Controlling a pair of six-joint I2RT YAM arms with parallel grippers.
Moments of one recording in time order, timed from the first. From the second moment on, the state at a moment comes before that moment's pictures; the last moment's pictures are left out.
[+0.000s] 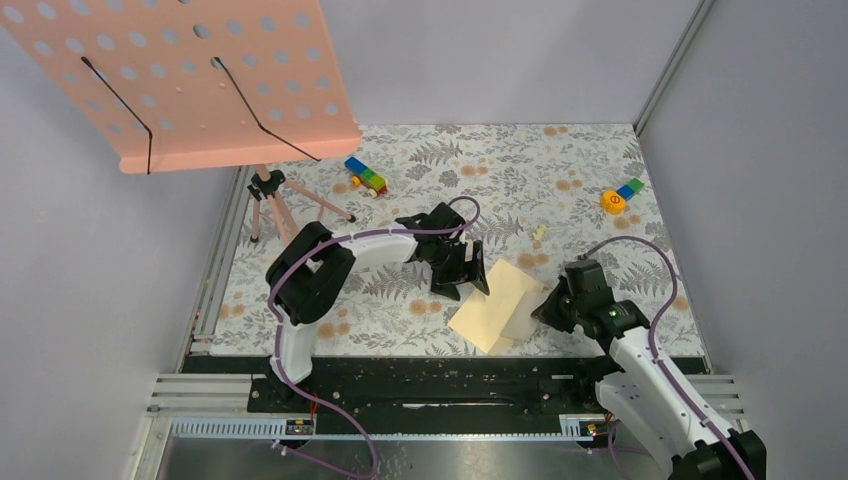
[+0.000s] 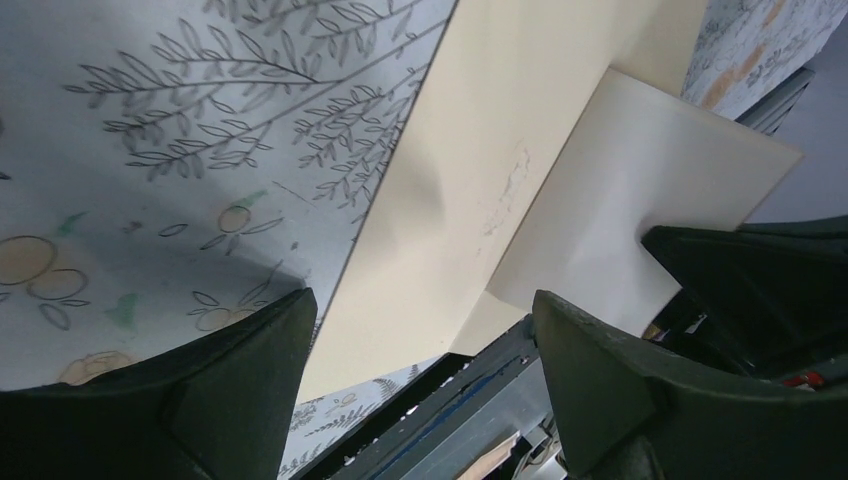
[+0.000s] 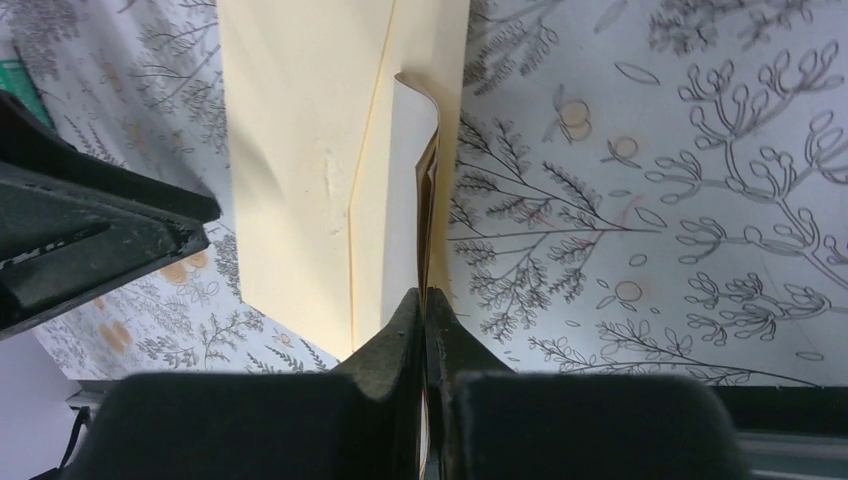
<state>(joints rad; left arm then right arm) -0.79 1.98 1.28 -0.38 0.50 -0.81 0.31 0.72 0.43 -0.67 -0.07 0.86</state>
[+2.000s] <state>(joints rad) -0.83 1.98 1.22 -0.25 0.60 -0.89 0.41 0.67 0.35 -0.73 -0.01 1.08</state>
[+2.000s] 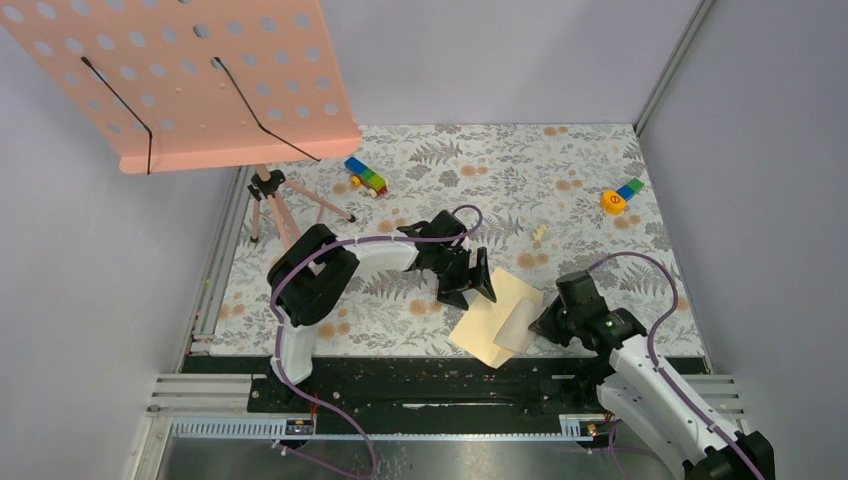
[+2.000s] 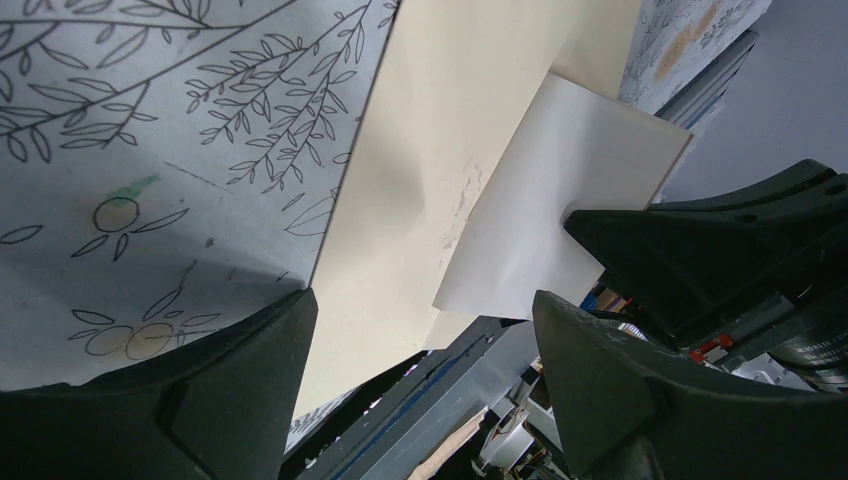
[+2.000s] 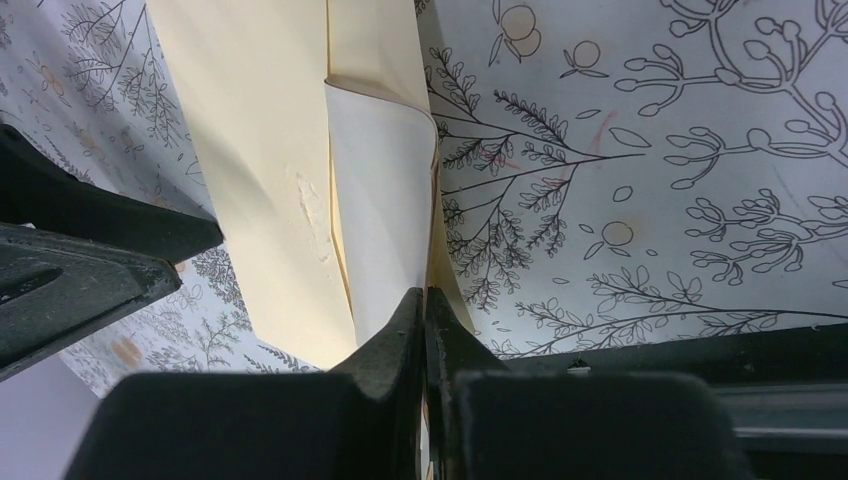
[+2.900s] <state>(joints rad) -0.82 1.98 1.17 -0.16 0.64 -0.95 0.47 0.65 0.33 -0.79 0.02 1.21</state>
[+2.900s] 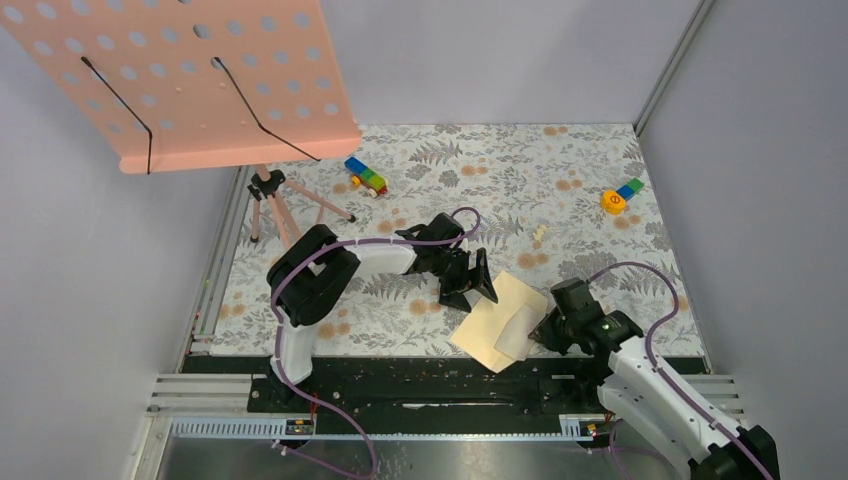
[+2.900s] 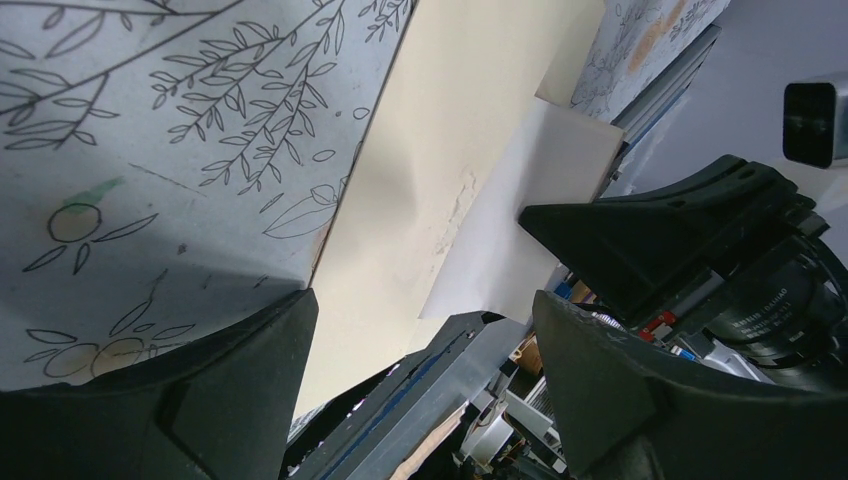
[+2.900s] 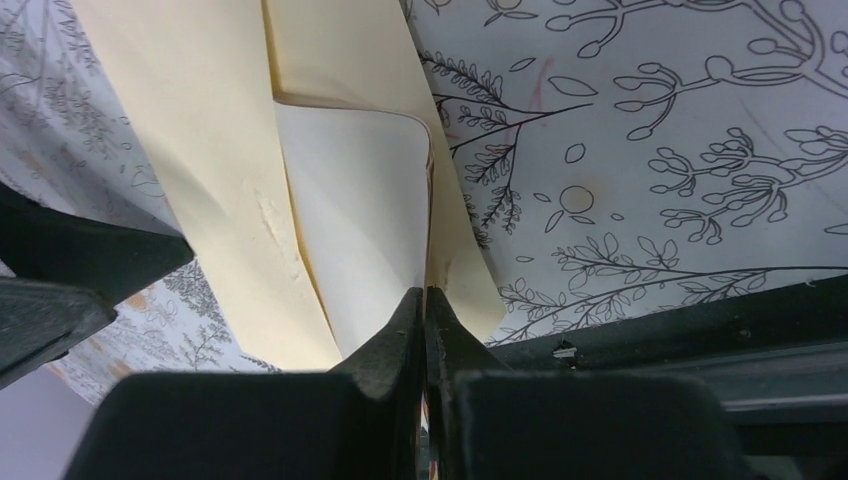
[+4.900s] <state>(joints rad) -0.79 1.97 1.22 -0.29 0.56 -0.93 0.51 1.23 0.65 -0.48 -0.01 0.84</state>
